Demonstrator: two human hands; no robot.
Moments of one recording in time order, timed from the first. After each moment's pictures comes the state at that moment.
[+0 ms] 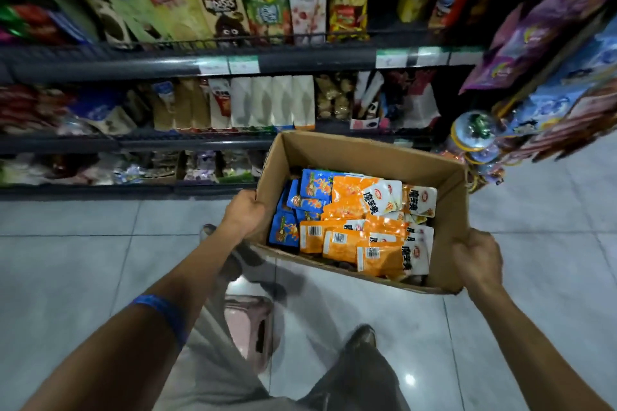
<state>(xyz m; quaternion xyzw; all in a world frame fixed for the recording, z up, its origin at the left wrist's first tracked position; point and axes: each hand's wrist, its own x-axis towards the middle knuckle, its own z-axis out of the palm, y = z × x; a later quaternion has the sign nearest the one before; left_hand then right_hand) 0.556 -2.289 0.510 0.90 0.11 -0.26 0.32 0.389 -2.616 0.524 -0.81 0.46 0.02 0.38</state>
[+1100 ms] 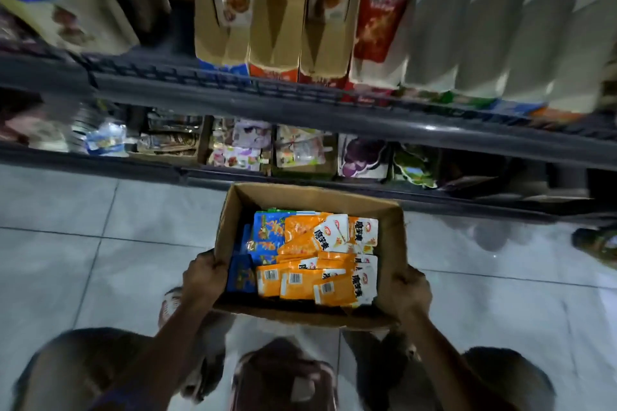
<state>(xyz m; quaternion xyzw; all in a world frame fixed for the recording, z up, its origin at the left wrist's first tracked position) 0.766 -1.887 0.019 0.89 0.25 -0.27 0.28 0.696 -2.211 0.029 -0.80 0.50 0.14 0.30</state>
